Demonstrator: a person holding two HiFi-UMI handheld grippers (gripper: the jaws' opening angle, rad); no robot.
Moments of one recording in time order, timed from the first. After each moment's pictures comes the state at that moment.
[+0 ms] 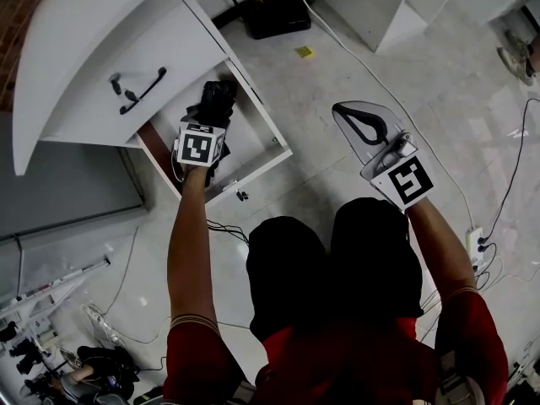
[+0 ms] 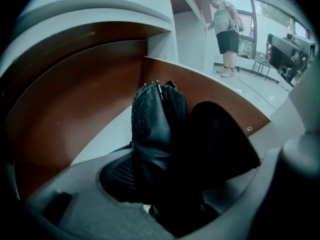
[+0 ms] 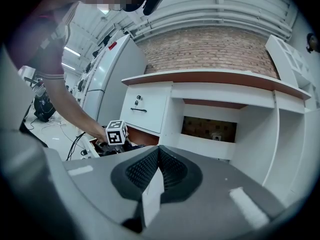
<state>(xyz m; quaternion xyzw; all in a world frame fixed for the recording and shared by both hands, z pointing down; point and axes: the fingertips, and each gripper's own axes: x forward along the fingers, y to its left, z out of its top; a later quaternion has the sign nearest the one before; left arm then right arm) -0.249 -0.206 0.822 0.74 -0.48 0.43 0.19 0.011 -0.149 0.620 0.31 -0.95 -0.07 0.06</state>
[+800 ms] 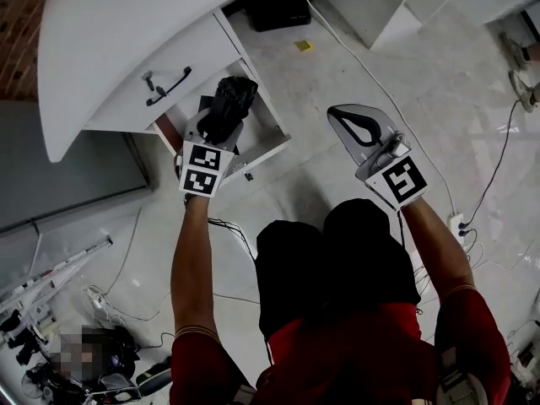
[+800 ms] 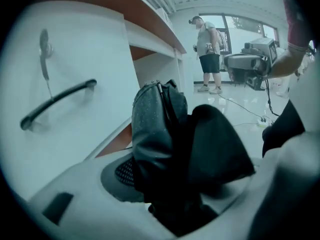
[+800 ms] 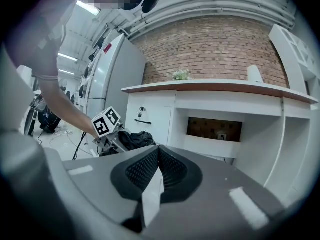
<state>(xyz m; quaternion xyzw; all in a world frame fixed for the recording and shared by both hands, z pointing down) -0.193 -0.155 0.676 0.82 -0.43 0.37 0.10 -0.005 -0.133 0.546 0.28 -0.95 -0.02 0.09</state>
